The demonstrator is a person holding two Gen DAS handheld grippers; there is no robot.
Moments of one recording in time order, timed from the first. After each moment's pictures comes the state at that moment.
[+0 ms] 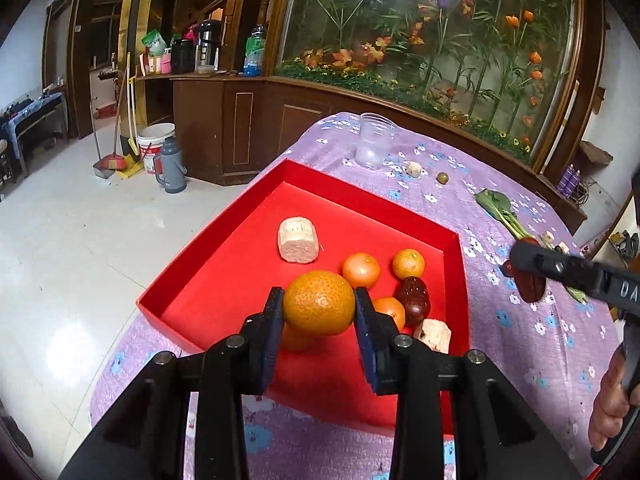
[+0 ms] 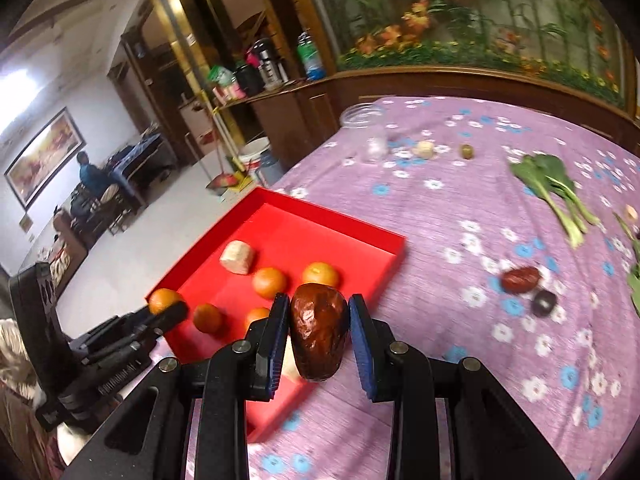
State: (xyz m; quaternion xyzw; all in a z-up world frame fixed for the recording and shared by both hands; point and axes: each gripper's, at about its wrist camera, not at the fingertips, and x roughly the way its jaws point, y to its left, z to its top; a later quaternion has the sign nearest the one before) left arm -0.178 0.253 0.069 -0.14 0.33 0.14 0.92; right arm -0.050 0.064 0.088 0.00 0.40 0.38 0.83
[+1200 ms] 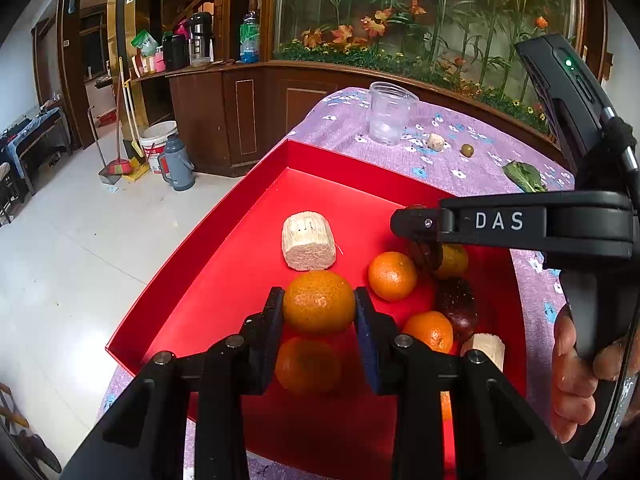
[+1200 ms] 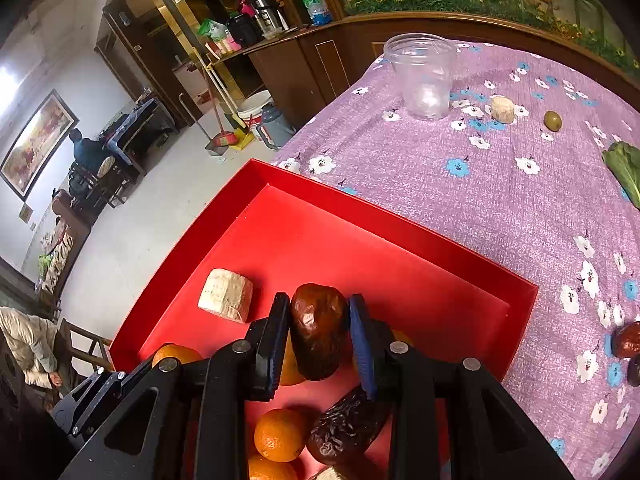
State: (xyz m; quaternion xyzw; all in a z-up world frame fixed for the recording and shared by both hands) left arm -0.130 0.264 0.040 -0.10 0.37 0.15 0.91; right arm 0.020 0.179 0.028 -0.02 0.49 0.38 0.79
